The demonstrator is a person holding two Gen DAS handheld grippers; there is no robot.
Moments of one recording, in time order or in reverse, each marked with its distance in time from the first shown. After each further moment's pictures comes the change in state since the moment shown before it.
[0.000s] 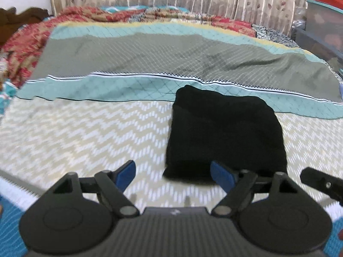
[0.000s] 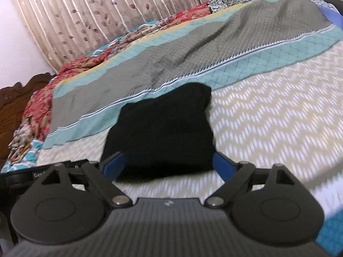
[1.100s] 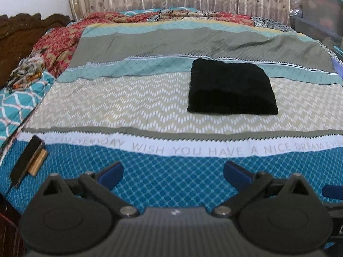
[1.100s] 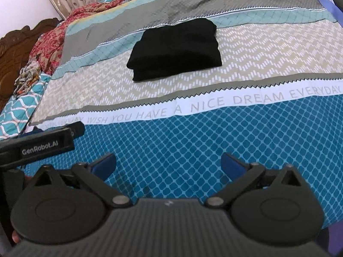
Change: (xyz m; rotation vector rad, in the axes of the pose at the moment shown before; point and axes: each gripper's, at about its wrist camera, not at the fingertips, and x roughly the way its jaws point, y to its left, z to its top) left arm -0.112 0.011 -0.115 0.043 0.005 0.100; right arm -0.059 0.065 -0.108 -0.100 0.231 -0.098
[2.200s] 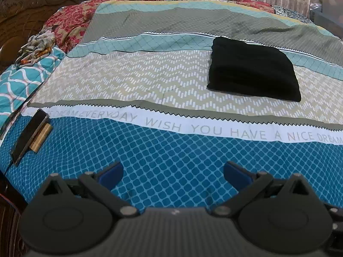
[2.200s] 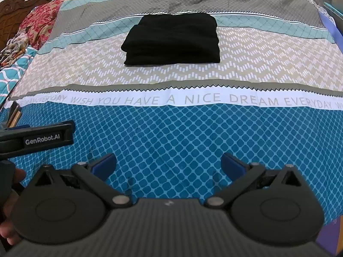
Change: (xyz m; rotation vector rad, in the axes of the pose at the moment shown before) left arm 0.026 0.017 -0.016 -0.059 0.089 0.054; right arm 0.012 0.025 -0.010 -0.116 0.035 -0.147
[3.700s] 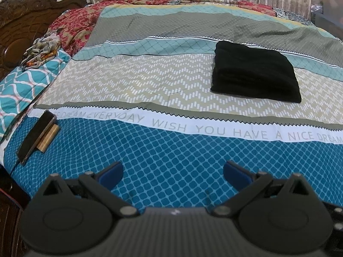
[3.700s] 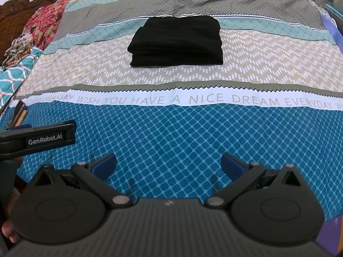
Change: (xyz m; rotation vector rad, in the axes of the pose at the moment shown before) left arm -0.015 0.002 -0.003 0.005 -0.017 0.019; right arm -0.014 0.007 -0.004 0.011 -0.014 0.015
